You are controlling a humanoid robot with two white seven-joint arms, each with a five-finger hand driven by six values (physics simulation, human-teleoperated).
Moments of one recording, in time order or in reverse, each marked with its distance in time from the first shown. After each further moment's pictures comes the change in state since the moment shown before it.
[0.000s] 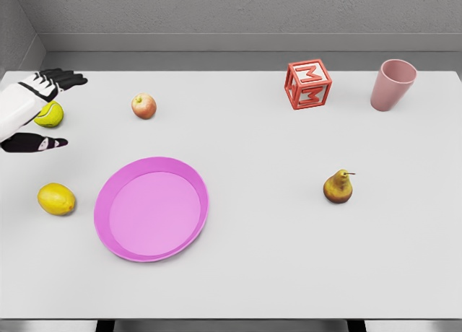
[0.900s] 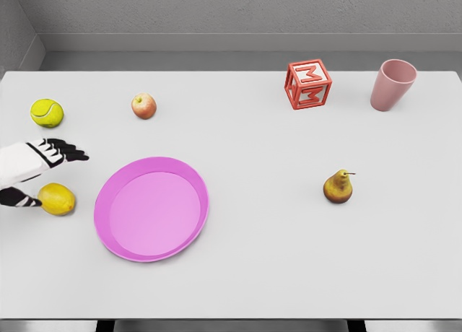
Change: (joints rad) left arm 0.083 0.346 -0.254 -0.012 0.021 0.000 -0.024; right arm 0.000 0.000 0.001 -0.001 0.000 0.000 0.000
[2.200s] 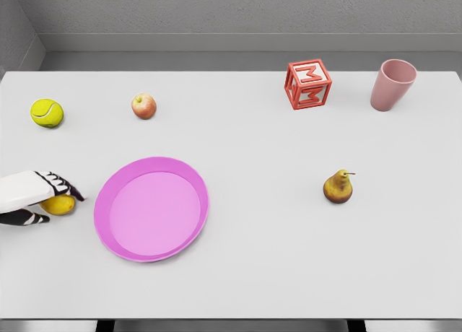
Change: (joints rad) left arm -0.017 -0.033 -0.077 0.080 -0.033 0.002 -0.089; right arm 0.000 0.000 0.000 0.000 0.000 0.000 0.000
